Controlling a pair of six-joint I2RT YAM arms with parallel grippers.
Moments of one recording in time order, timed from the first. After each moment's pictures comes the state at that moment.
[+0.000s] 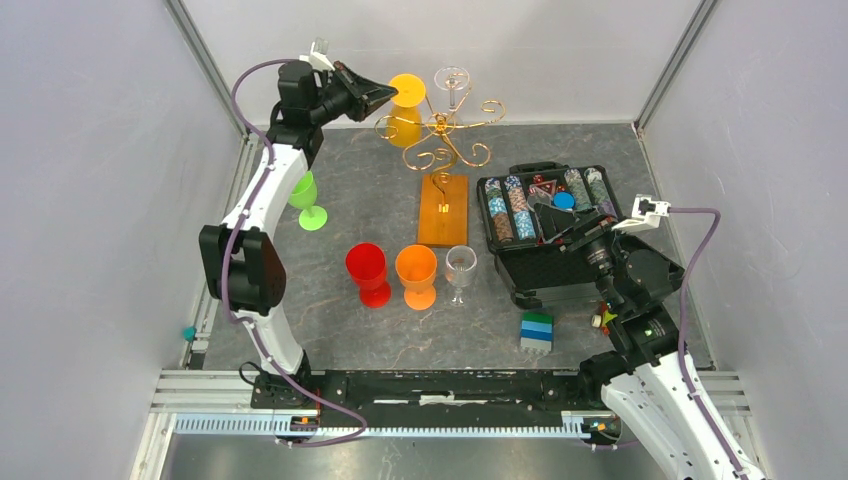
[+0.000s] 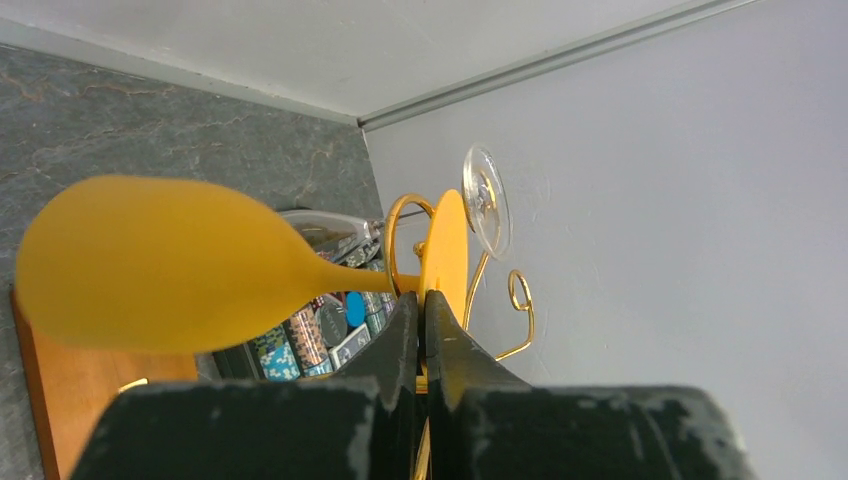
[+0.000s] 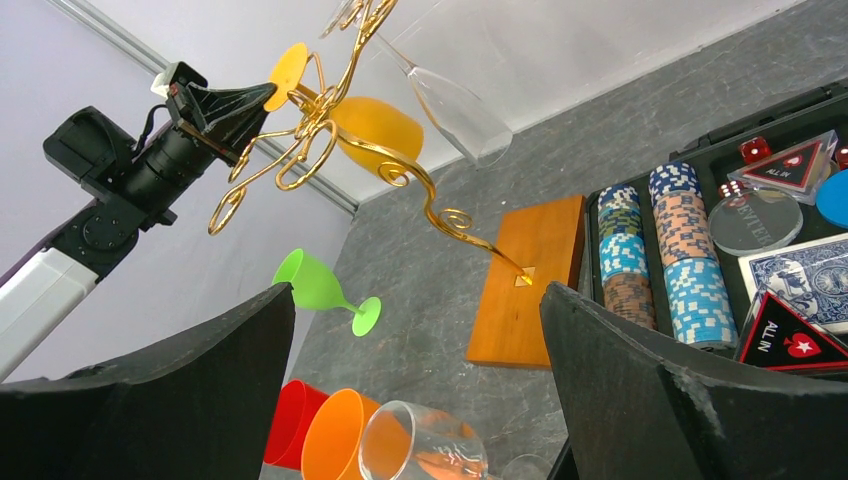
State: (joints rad) left arm -0.15 1.83 1.72 0.02 0.62 -1.06; right arm 0.35 0.51 0.58 0.02 0.05 0.75
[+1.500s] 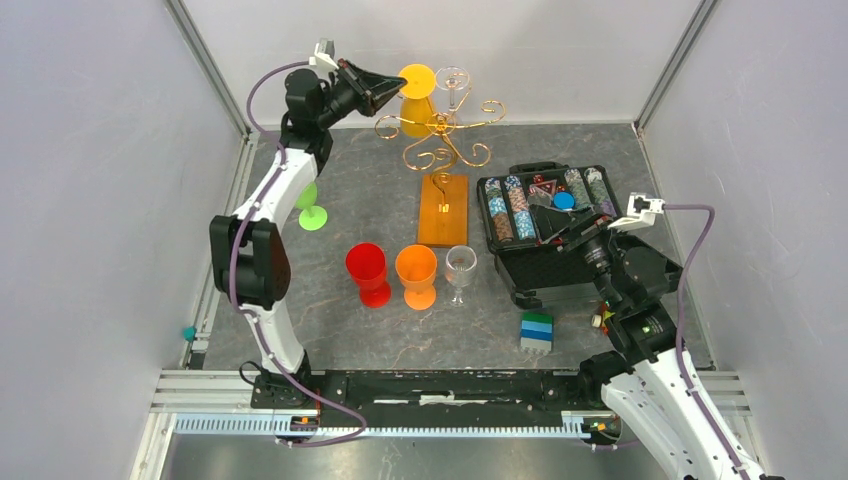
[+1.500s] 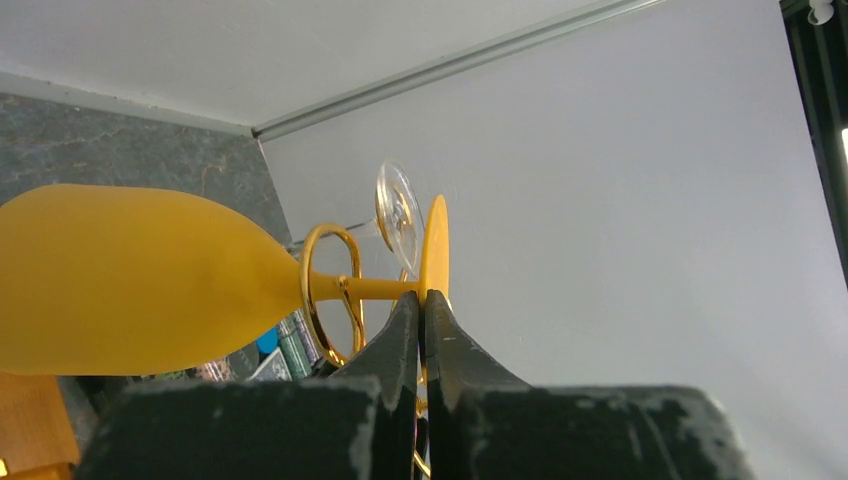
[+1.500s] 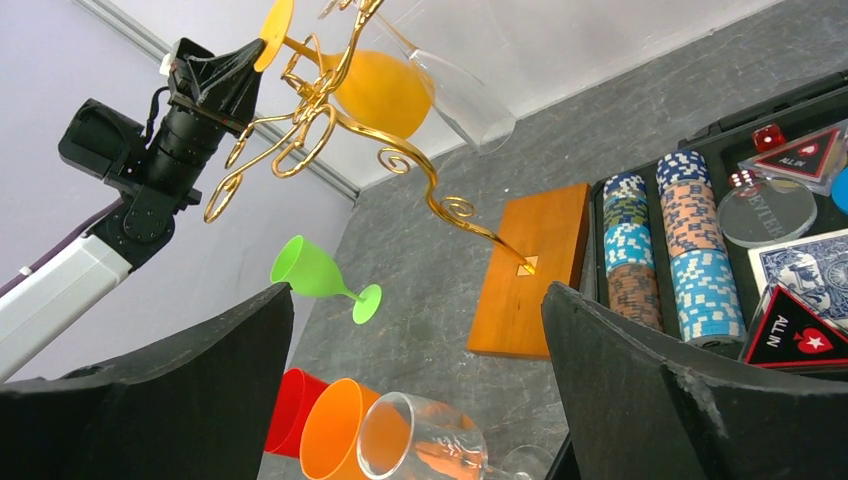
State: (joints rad) left arm -0.17 1.90 1.67 0.38 0.67 -1.31; right arm 0.35 0.53 0.57 0.03 0.02 0.75
